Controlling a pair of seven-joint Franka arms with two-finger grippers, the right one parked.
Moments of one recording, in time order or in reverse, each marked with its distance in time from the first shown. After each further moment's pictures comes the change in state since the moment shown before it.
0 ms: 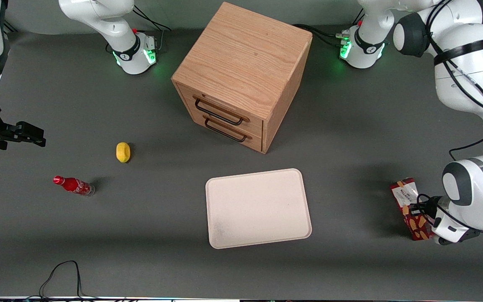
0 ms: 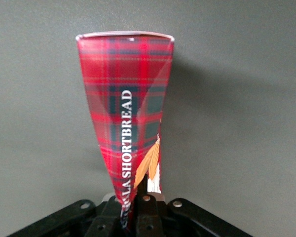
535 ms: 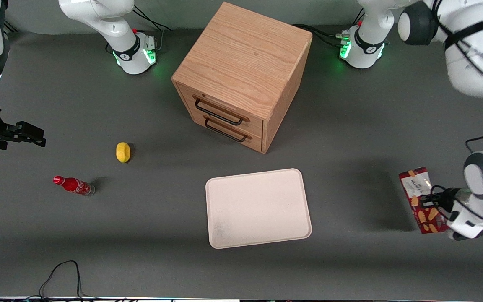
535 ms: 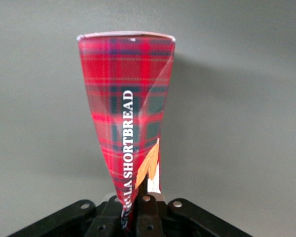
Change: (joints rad) arm -0.010 -0.163 0.024 0.038 0.033 -0.265 0.039
